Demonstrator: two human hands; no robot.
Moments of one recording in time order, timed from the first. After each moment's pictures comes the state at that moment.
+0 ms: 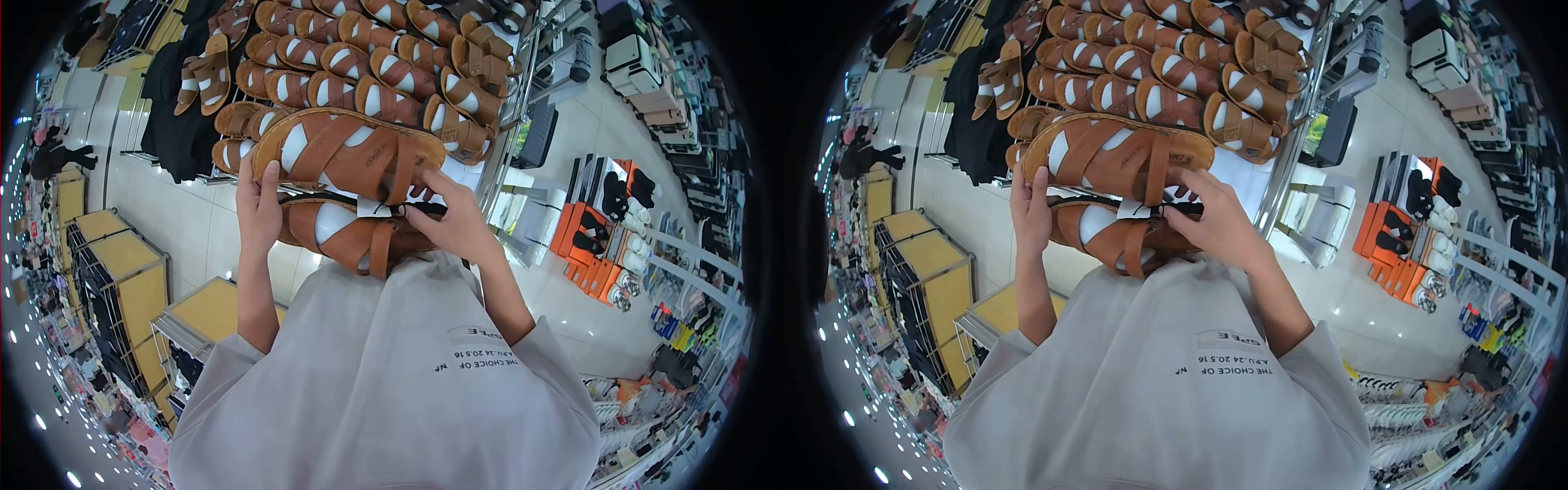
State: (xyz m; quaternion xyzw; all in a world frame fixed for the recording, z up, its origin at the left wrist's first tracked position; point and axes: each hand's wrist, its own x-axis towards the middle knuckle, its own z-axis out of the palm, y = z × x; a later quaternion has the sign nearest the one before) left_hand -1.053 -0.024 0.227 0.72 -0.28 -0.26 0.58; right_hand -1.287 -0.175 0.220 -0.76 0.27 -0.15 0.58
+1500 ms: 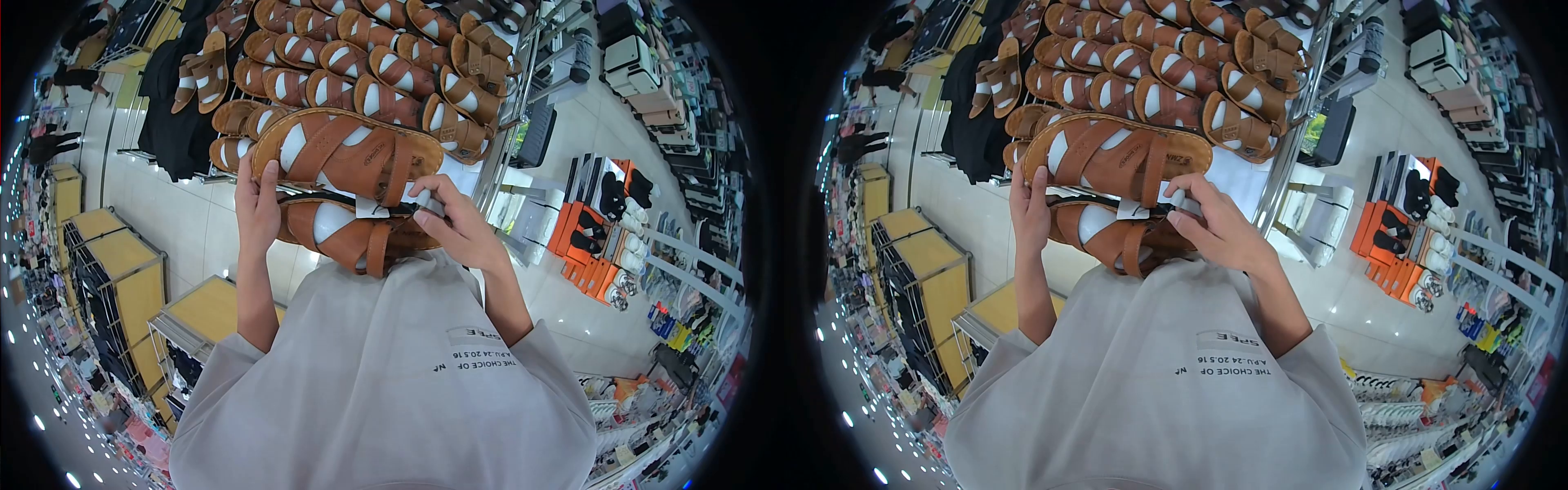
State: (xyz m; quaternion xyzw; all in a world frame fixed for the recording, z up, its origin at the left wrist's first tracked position) left_hand -1.048 -0.020 0.220 0.74 -0.28 -0.26 0.56; right_hand -1.302 -0.180 0.224 -0.70 0.22 -0.08 0.67
